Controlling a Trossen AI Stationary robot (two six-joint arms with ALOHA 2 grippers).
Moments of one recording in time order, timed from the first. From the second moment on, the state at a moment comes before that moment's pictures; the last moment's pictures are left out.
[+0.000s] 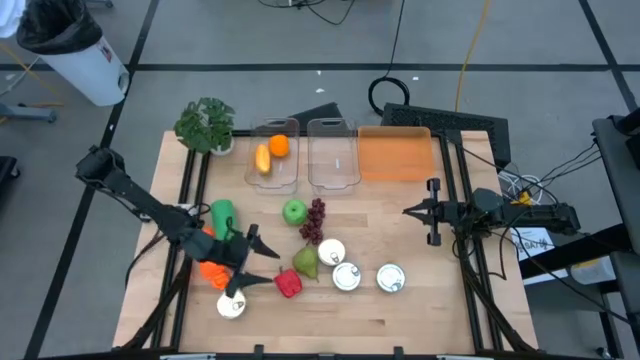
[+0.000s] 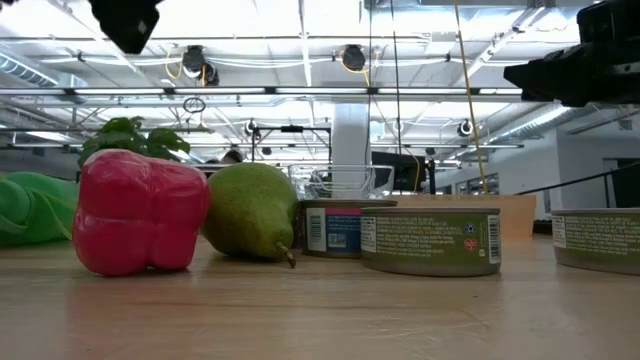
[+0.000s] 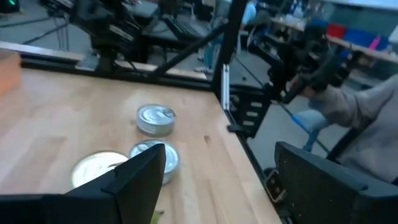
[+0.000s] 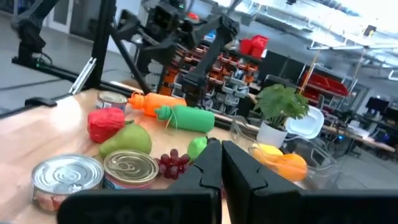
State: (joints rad) left arm -0.60 1.07 0.47 0.47 -0.32 -0.30; right arm 0.00 0.00 0.01 0.08 -0.03 -0.33
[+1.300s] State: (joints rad) left arm -0.26 0.47 0.03 0.64 -0.22 -0.12; right arm 0.00 0.01 0.01 0.37 -0.10 0.14
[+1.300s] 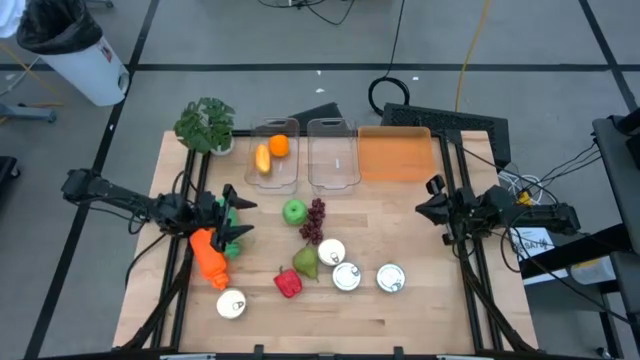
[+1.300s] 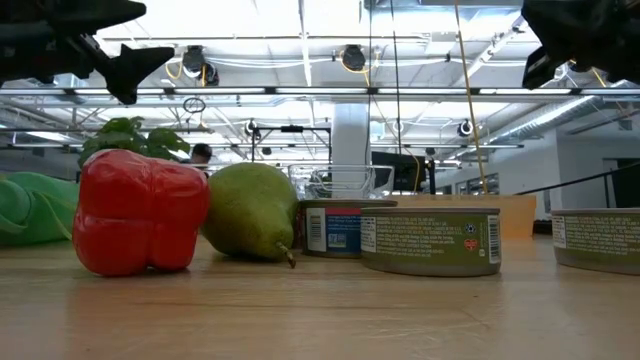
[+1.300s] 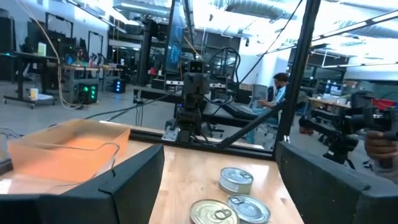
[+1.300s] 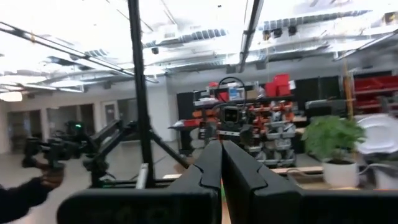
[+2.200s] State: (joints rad) left arm -0.26 0.47 0.03 0.66 -0.40 -0.03; right arm 0.00 0.02 0.01 0.42 0.33 0.23
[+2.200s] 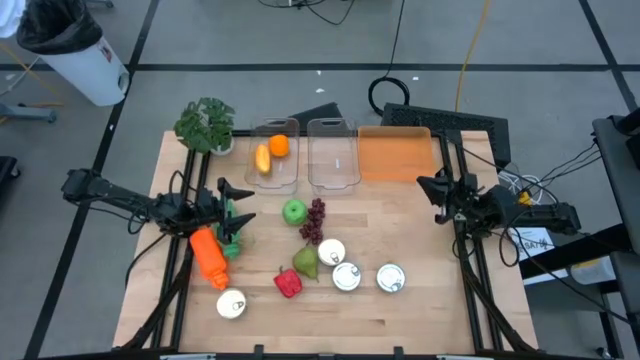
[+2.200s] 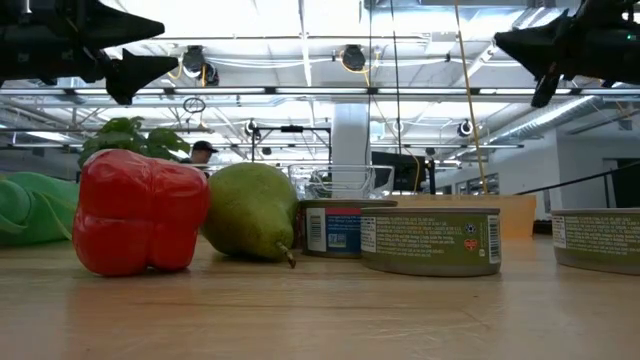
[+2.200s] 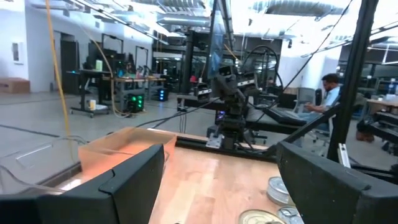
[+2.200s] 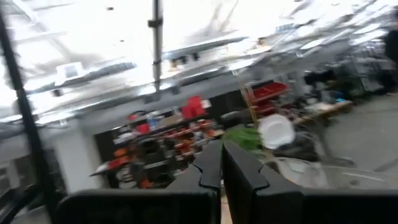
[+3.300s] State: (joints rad) left arm -0.26 0.83 0.21 0.61 -0.39 -0.07; right arm 0.00 0.43 0.01 0.67 0.28 0.24
